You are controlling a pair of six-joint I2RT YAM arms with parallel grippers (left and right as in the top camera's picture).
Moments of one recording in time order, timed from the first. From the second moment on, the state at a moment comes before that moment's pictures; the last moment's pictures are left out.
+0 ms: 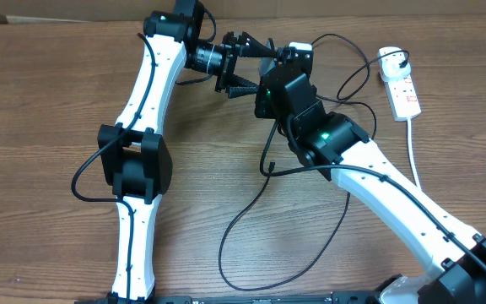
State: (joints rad) left arm -0.22 2.48 2.44 -1.35 1.37 -0.72; right arm 0.62 1.59 1.35 -0.41 0.33 0.55
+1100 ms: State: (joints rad) left arm -0.24 2.48 2.44 -1.29 1.34 -0.72; right arm 0.62 1.63 1.35 -0.42 0.35 0.59
